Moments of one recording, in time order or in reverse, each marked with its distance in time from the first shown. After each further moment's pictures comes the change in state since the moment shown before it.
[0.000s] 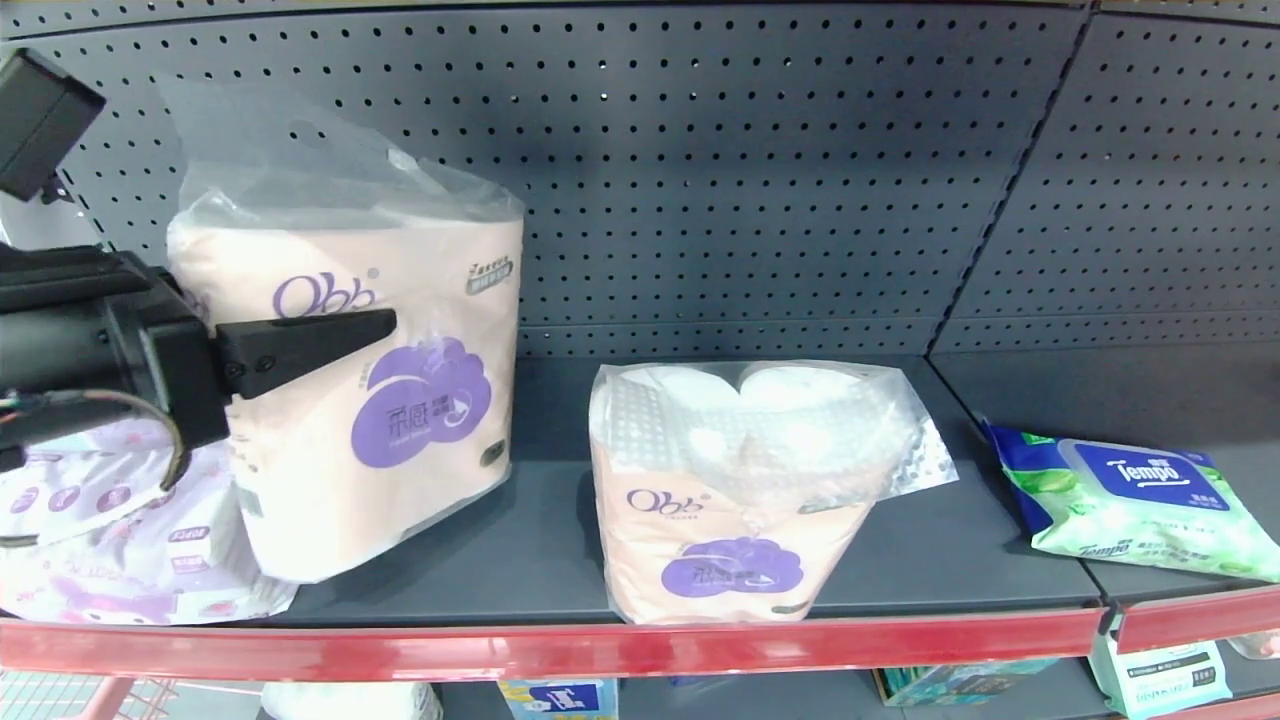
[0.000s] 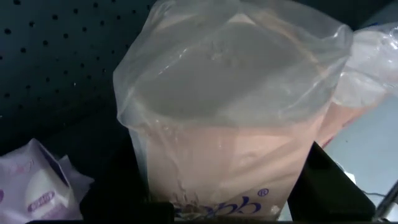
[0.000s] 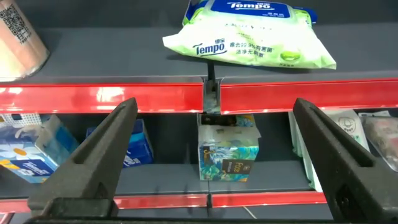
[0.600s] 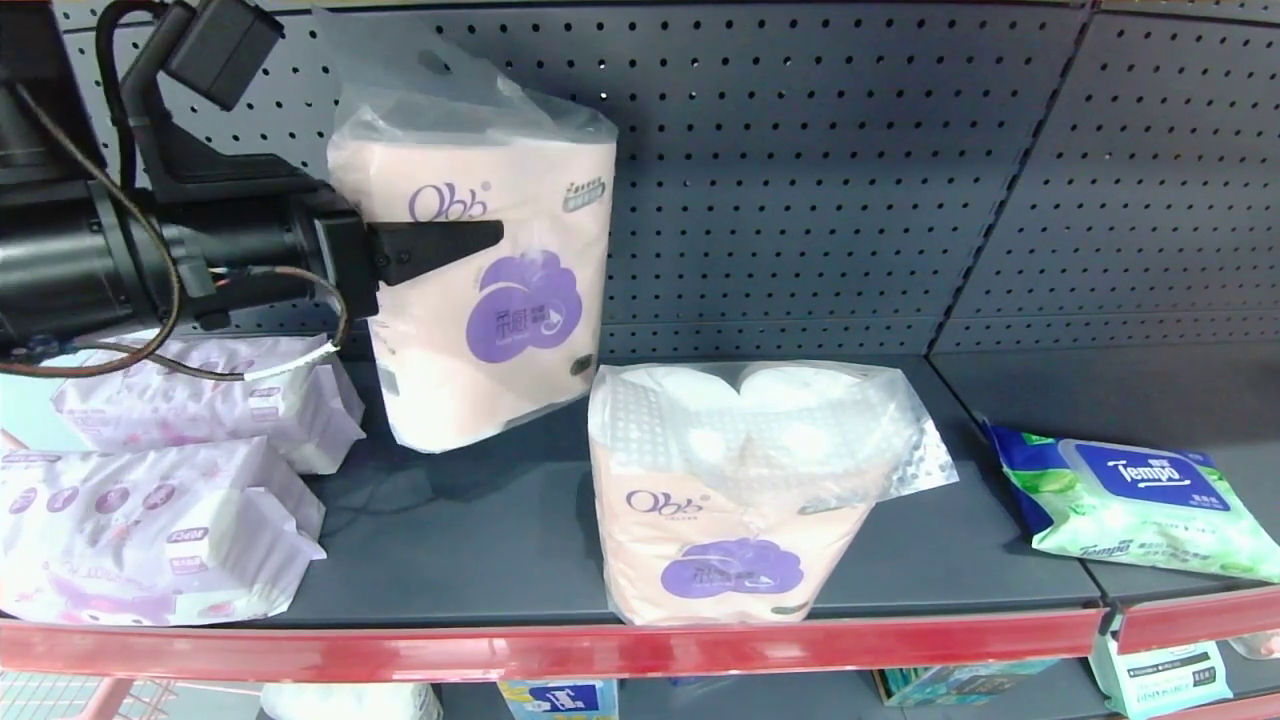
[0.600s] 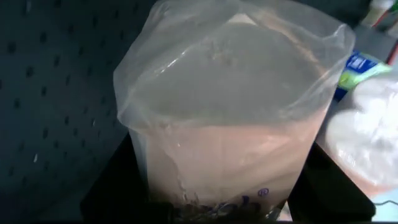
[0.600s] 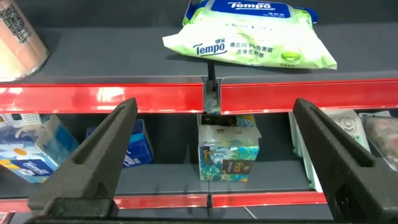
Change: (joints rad) left arm 0.004 0.273 -0.184 -0.194 -0.204 -0.002; right arm 0.000 0.000 0.000 0.000 0.000 0.000
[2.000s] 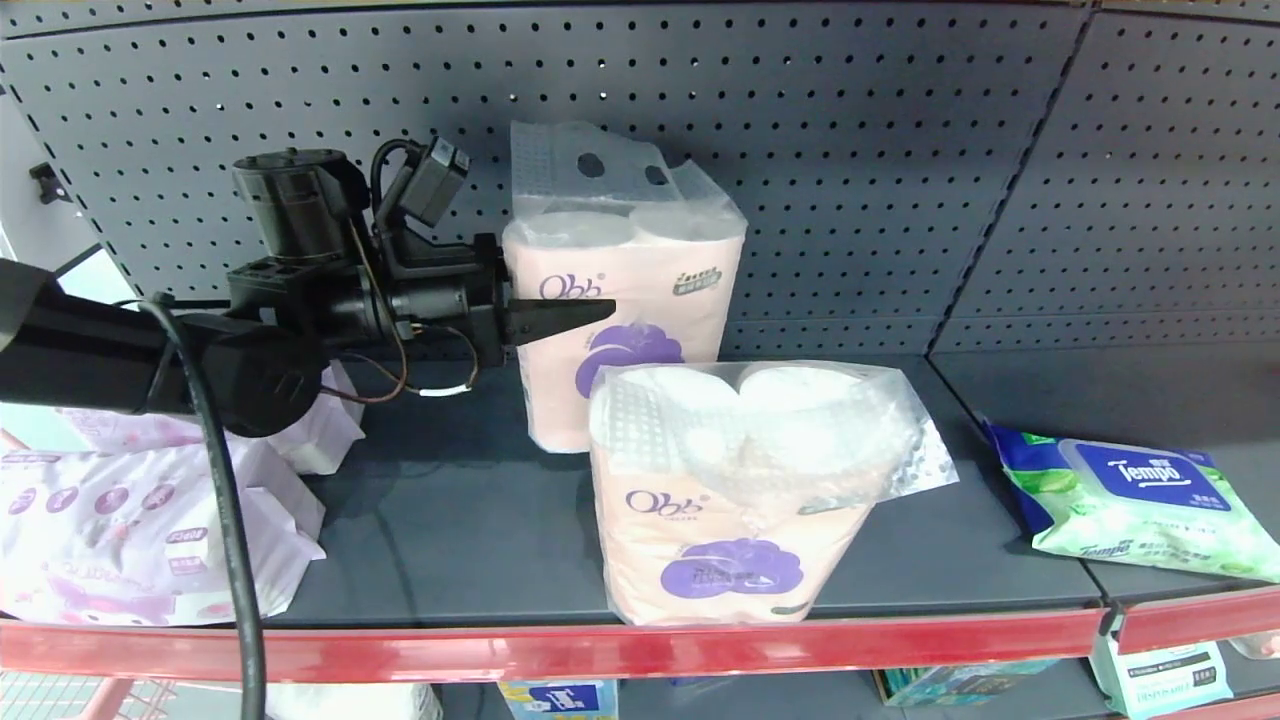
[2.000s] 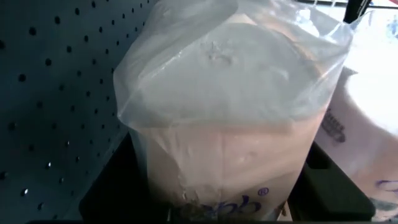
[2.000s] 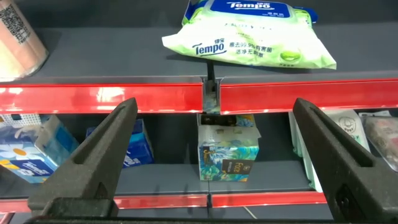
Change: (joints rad) left arm 0.014 0.445 -0.093 -0.459 -0.525 0.011; right arm 0.000 0.000 0.000 0.000 0.000 0.000
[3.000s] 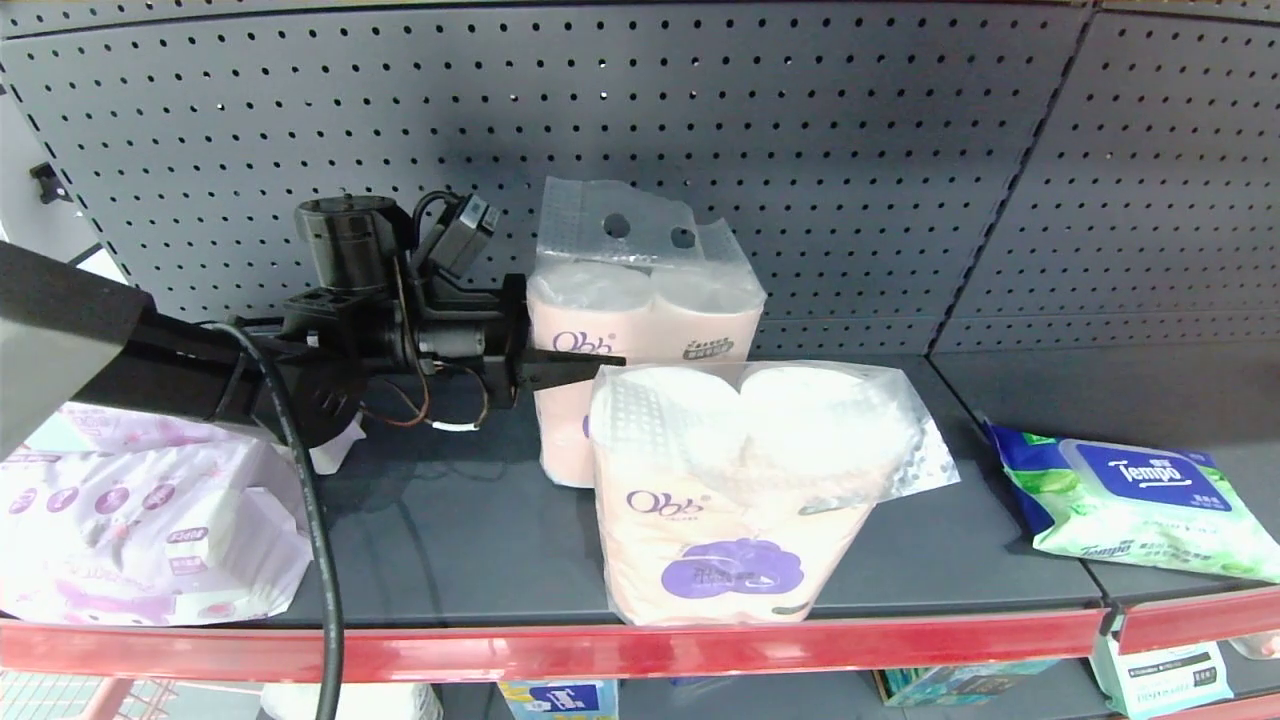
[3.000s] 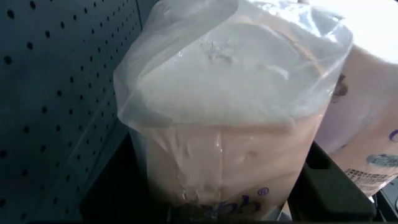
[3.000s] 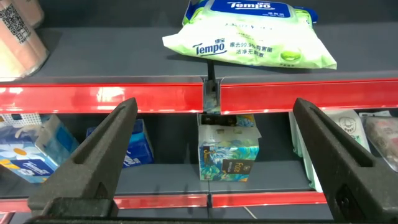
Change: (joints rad) left arm -0.010 0.086 -0.006 0.016 -0.145 0.109; right arm 0.000 0.000 0.000 0.000 0.000 0.000
